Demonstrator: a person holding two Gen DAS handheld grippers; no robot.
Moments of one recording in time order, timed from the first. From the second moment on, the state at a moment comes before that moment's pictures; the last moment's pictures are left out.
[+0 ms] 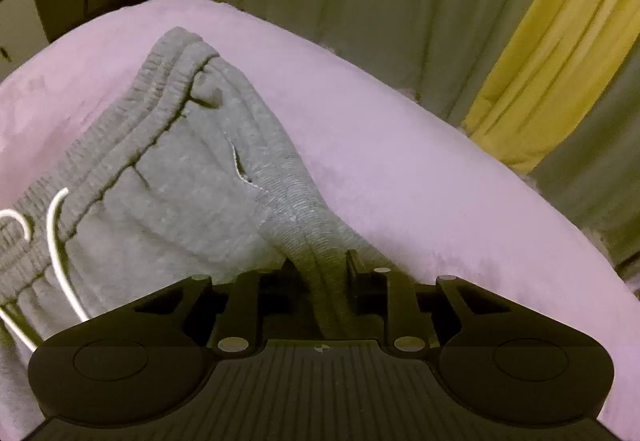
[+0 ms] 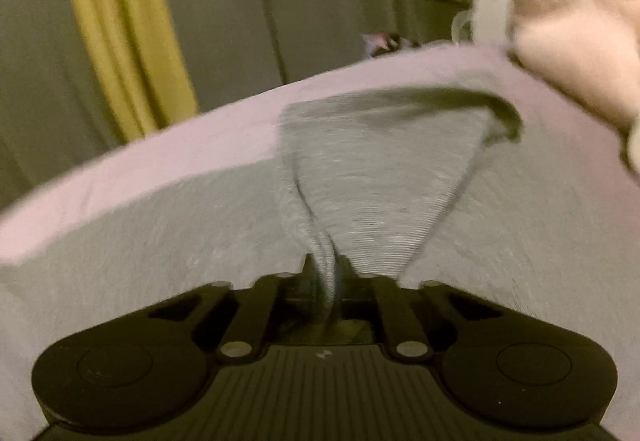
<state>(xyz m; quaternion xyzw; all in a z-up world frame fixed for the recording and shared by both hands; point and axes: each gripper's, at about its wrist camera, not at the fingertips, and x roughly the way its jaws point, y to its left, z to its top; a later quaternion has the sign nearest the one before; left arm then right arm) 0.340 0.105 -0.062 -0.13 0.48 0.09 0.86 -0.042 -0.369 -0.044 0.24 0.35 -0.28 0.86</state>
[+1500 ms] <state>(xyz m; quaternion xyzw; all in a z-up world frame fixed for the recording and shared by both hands) 0.101 0.149 -0.069 -0.07 0.45 0.11 0.88 -0.199 -0.432 -0.039 0.42 0.35 -0.32 0.78</state>
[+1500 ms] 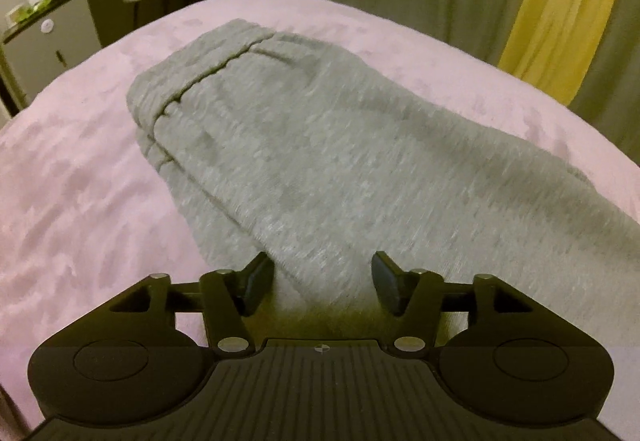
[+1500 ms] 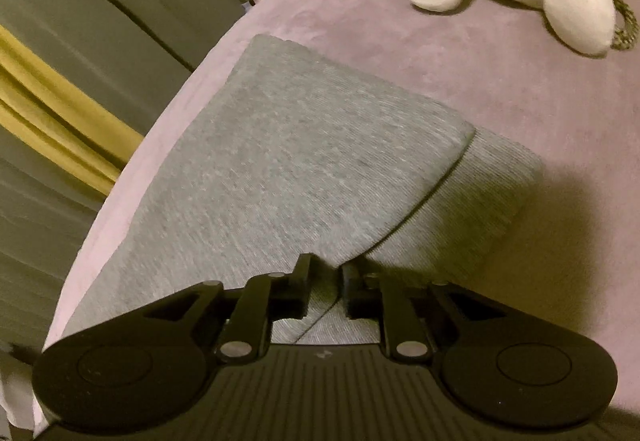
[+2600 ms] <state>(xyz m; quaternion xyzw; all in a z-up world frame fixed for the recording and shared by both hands) 0.087 0.177 -0.065 -0.12 0.49 0.09 0.86 -0.232 -0.434 -0.011 0.39 0.31 -0.33 0.81</state>
